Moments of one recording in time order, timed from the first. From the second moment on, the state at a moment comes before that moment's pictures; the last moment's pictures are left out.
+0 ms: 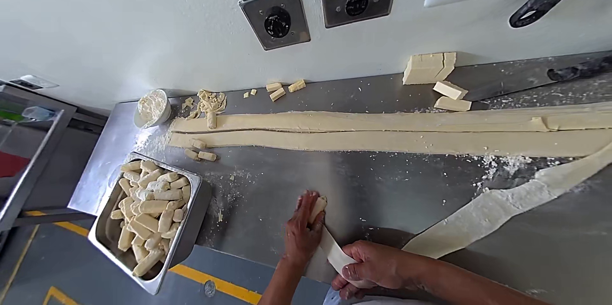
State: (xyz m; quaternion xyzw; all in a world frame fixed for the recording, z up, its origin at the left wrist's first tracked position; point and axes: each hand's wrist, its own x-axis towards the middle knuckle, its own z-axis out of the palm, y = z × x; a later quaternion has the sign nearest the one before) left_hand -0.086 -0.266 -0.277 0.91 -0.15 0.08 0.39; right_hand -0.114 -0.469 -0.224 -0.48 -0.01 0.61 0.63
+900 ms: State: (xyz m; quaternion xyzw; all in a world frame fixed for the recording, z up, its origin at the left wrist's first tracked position) left_hand -0.100 -0.269 -0.276 0.89 -0.19 0.09 0.40; right_hand -0.101 -0.480 -0.229 -0.45 0.11 0.57 0.68
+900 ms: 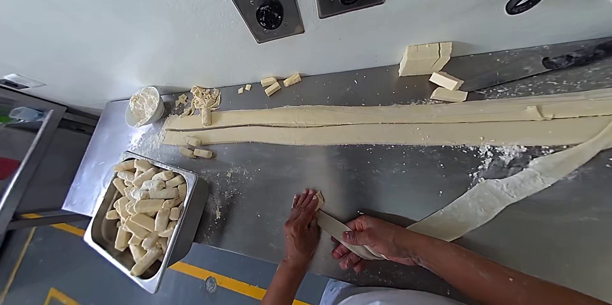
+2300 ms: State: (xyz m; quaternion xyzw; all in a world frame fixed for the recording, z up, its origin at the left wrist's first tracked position) left_hand -0.072 -0.231 -0.187 0.51 0.19 -0.24 0.80; right_hand 0.013 -0.462 -0.183 -0.82 -0.22 0.42 0.31
